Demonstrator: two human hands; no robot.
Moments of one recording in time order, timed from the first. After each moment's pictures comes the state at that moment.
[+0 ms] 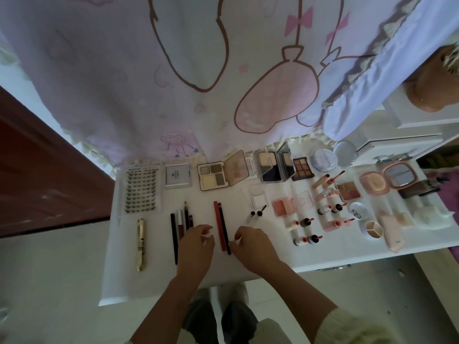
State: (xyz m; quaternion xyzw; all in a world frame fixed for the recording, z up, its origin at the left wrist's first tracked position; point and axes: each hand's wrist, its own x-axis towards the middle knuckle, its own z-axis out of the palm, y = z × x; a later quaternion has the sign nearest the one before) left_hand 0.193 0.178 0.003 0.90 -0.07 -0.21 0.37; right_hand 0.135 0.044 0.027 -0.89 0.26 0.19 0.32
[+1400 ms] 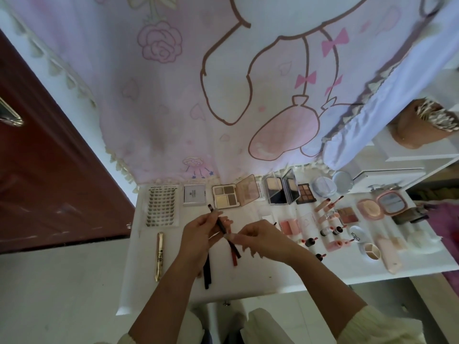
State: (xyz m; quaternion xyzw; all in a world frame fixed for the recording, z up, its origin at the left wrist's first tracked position) left_hand 0.230 0.193 0.091 0.56 0.10 -0.32 0.76; right_hand 0.161 0.042 0.115 -0.83 0.17 0.20 0.49
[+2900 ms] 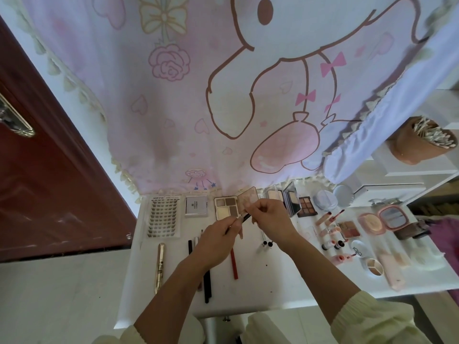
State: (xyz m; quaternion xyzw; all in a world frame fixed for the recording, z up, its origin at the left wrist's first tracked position) left_hand 0.242 0.173 0.105 0.82 -0.26 -0.26 0.44; right_hand 0.200 0.026 0.133 -0.79 0.24 -0.05 0.57
